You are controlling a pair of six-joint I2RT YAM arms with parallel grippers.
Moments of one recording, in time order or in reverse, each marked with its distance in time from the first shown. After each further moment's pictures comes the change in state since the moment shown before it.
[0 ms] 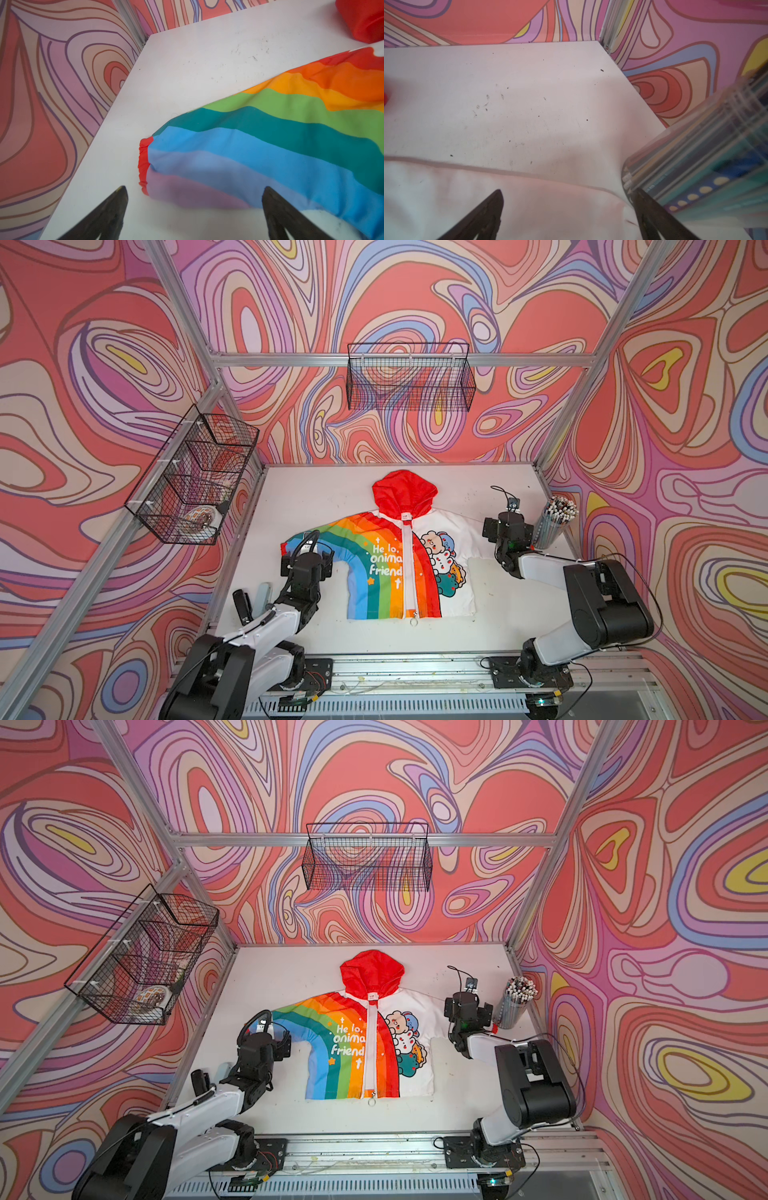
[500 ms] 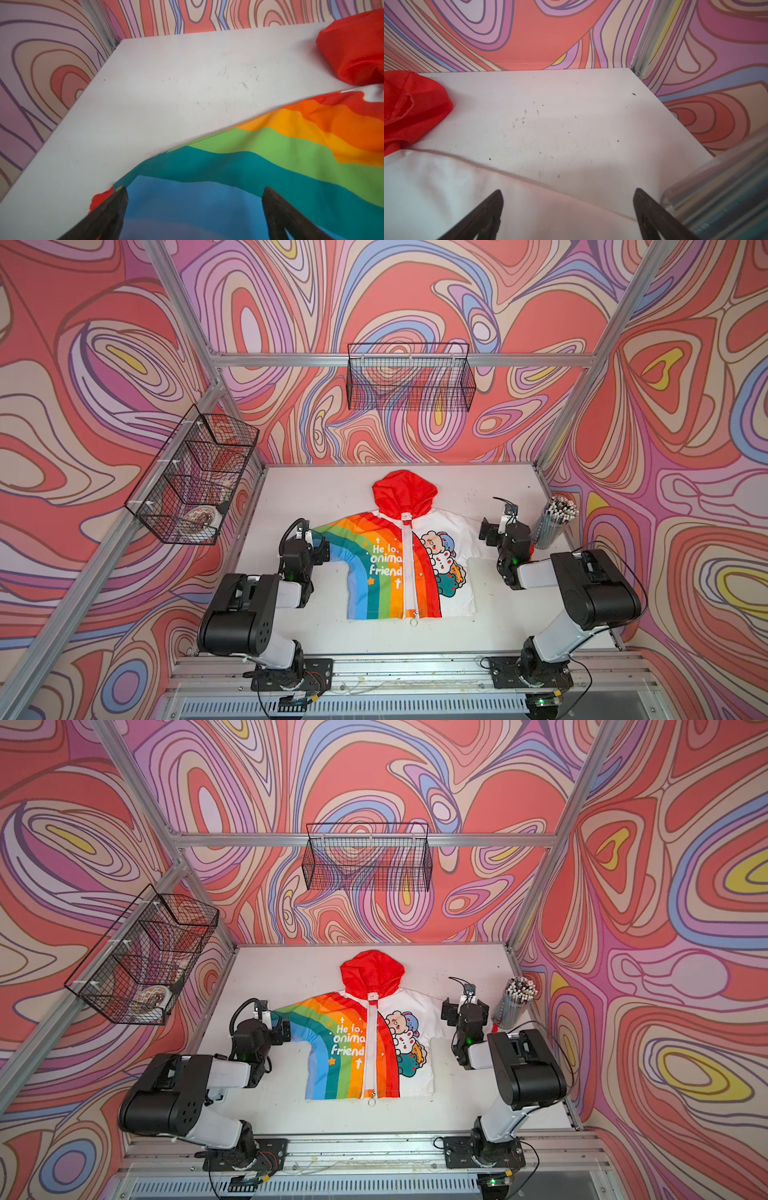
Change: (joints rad) left arm 0.211 0.389 0.076 0.351 0.340 -0.018; right arm -0.065 0.119 -0.160 0.477 -0.210 -0.061
